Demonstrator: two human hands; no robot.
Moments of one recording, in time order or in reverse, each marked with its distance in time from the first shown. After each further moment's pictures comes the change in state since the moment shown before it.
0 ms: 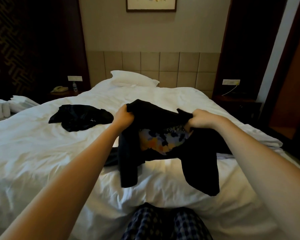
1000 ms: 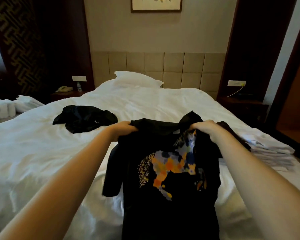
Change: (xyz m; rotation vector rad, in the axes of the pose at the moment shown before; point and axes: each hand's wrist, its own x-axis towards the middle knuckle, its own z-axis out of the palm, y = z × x) left_hand 0.024 -0.037 -0.015 -0.134 -0.455 -0.357; right_hand 0.030 0.012 0.023 0.658 0.147 0.322
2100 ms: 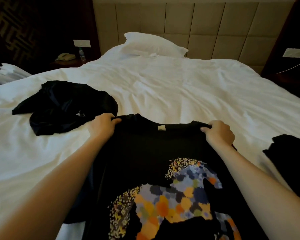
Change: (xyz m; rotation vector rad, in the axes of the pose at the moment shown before) left_hand 0.318 -0.139 -0.098 0.625 0.739 -0.132; right_hand 0.370 0.018 0.168 -0.588 0.328 -0.160
